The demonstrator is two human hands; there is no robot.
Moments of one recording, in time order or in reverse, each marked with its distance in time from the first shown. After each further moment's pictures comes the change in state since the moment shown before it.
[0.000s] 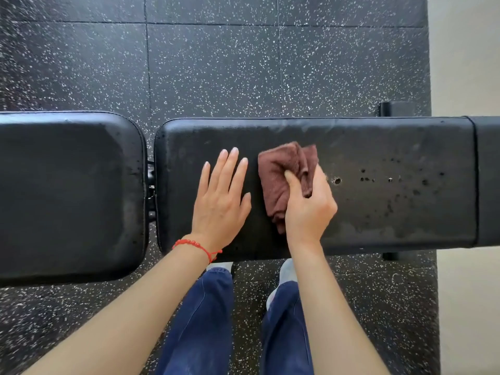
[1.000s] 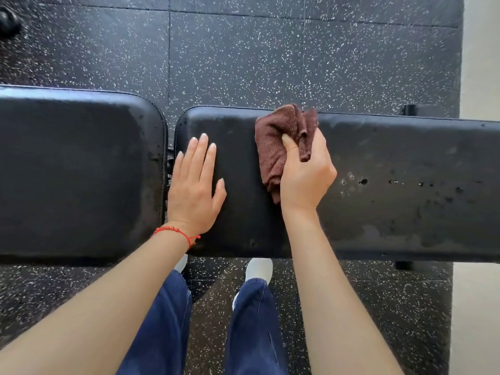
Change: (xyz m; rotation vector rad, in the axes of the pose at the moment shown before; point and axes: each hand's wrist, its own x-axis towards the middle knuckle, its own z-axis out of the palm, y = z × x) left_hand -0.021 -0.063 -0.002 0.004 0.074 -0.132; right_hand 0.016 -0.035 0.048 0.073 0.019 -0.005
